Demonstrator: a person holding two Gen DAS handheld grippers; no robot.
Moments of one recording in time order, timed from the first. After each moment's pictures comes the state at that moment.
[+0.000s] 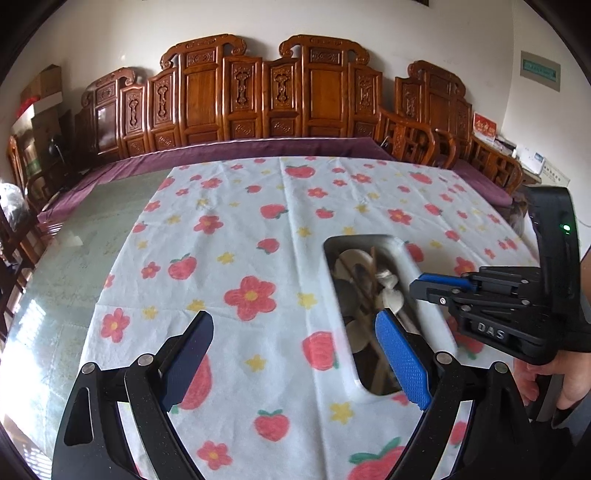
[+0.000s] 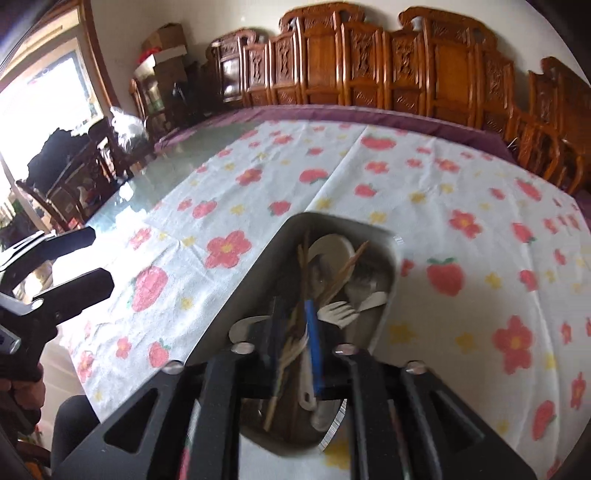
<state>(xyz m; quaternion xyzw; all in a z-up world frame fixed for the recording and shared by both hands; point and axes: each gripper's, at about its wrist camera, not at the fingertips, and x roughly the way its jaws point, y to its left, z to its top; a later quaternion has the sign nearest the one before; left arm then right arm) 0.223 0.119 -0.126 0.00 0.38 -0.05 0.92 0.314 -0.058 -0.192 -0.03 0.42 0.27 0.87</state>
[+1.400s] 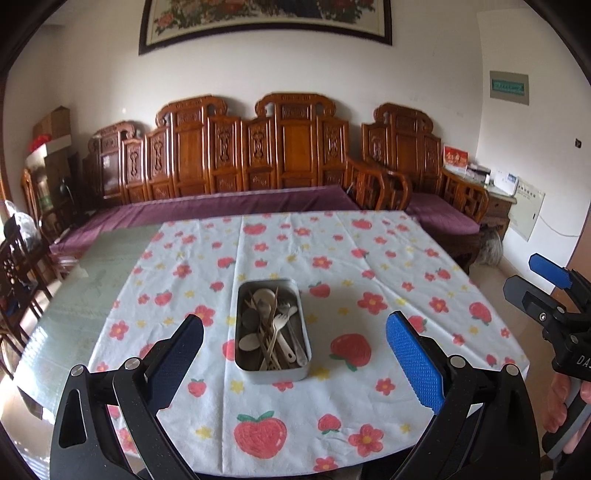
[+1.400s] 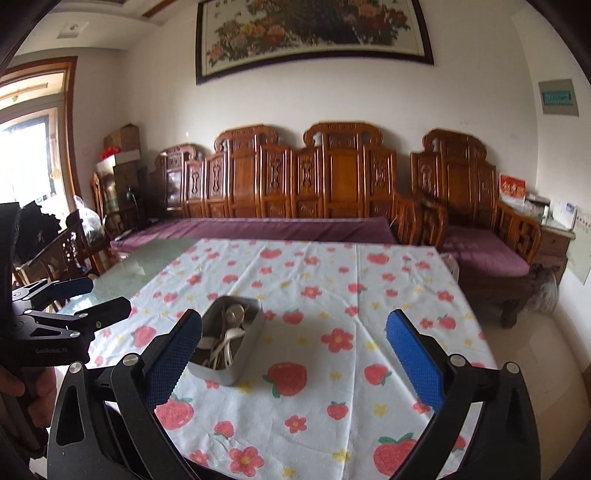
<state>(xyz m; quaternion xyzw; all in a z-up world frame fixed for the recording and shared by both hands) 0.085 -0.015 -0.004 0.01 0.29 -0.05 0.96 0.100 -0.246 -0.027 0.01 0.22 0.13 0.97</state>
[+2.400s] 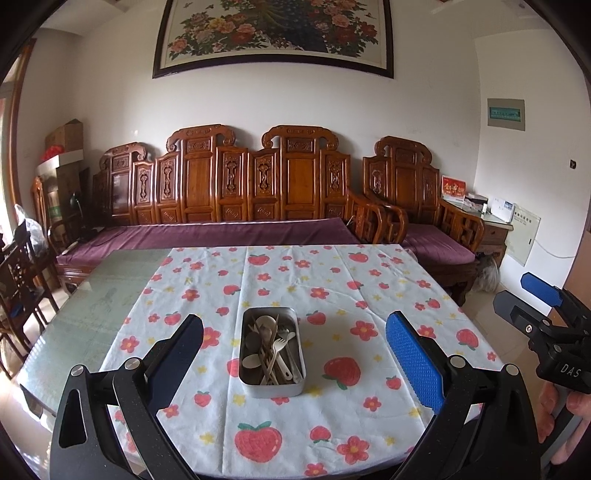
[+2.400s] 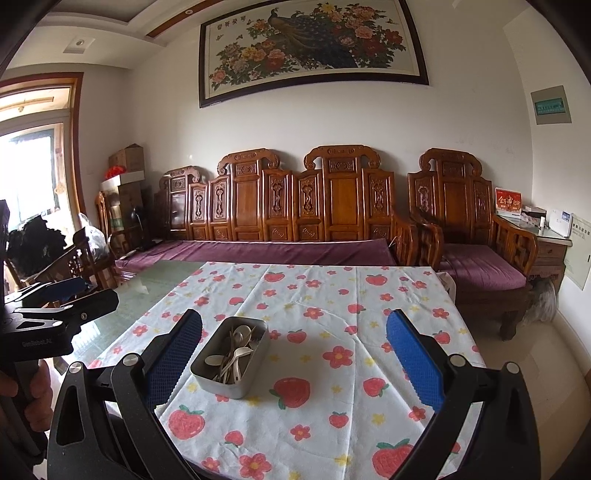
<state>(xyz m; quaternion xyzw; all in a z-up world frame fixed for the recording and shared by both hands) 0.047 -0.014 0.031 0.00 0.24 -0.04 0.97 0.065 -0.251 0.007 0.01 0.18 0.13 0.97</state>
